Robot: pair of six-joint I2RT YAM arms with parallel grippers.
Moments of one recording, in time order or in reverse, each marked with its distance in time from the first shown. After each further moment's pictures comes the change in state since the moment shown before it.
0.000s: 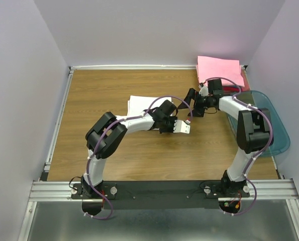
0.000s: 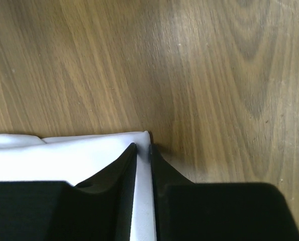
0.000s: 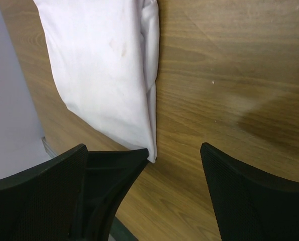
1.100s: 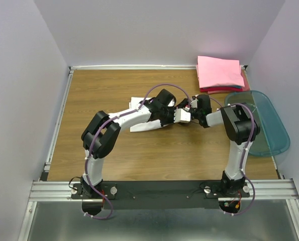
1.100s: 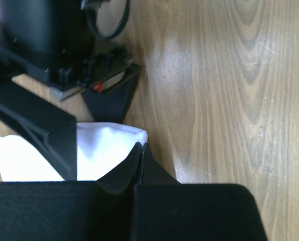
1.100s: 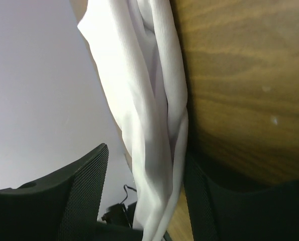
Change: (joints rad) left arm 0.057 -0.036 0.117 -0.093 0.130 -0.096; right arm 0.115 0.178 -0.322 0.867 -0.076 0.674
